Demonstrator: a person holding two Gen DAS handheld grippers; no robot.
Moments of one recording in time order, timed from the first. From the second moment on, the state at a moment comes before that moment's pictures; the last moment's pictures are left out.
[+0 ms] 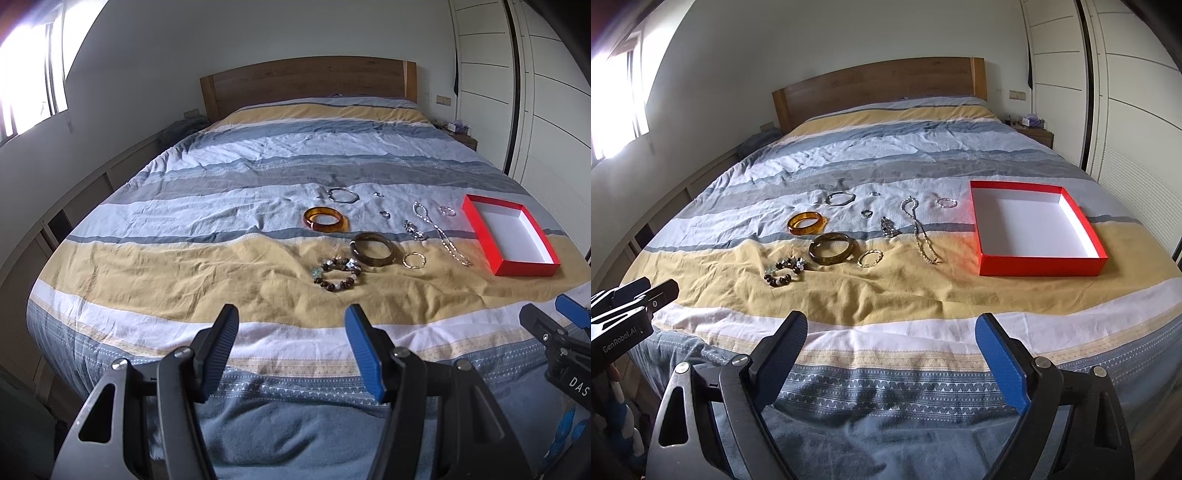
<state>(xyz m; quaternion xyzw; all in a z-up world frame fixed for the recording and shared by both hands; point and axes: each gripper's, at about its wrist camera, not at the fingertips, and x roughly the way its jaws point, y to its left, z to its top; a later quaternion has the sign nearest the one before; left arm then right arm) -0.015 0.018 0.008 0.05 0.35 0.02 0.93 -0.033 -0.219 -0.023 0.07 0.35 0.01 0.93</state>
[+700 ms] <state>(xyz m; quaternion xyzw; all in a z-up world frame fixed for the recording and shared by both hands) 0.045 0.026 -0.013 0.03 0.38 0.01 0.93 0.012 -0.213 -0.037 0.07 0.38 0.03 0.92</state>
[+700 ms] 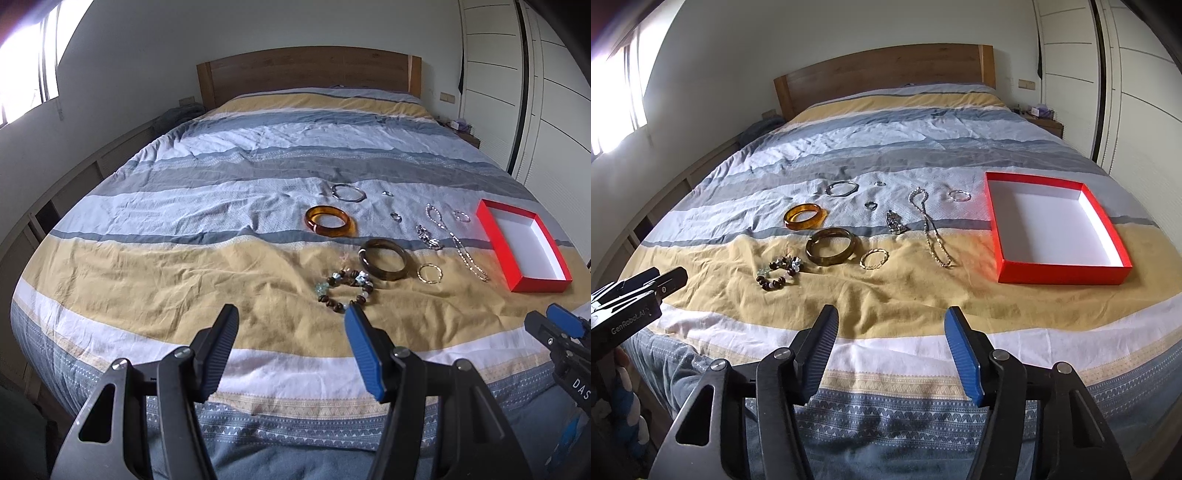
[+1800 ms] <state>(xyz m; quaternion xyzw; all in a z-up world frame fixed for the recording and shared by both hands) 0.170 0.022 -0.127 -0.01 0.50 -0.05 0.87 0.181 -0.195 -0.129 0.07 0.47 0.07 0.88</state>
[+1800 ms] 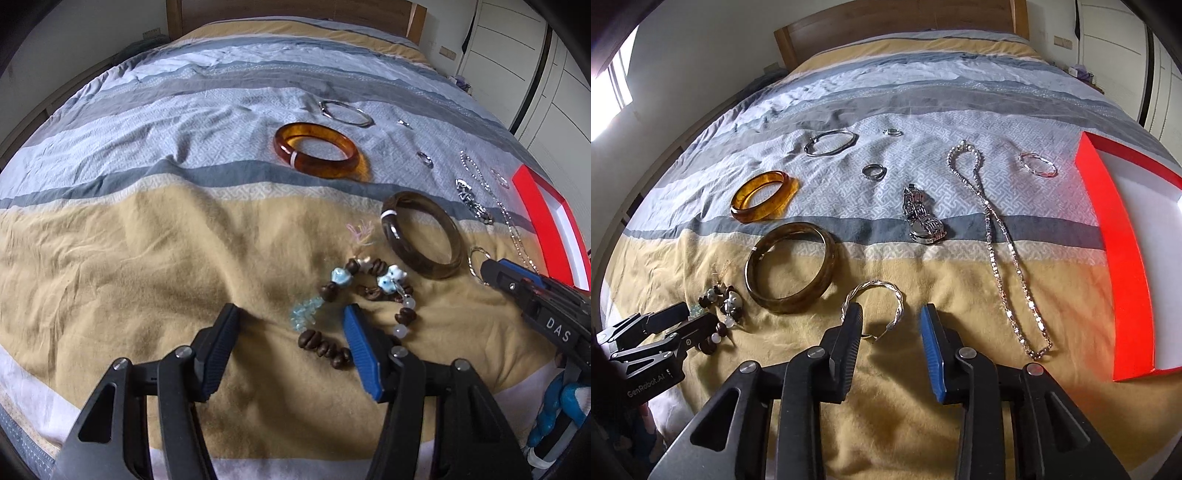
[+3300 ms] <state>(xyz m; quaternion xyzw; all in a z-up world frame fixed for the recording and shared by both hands) 0.112 -0.089 0.021 0.04 0.39 -0.11 0.91 0.079 -0.301 -0.022 0.09 0.37 0.02 0.92</state>
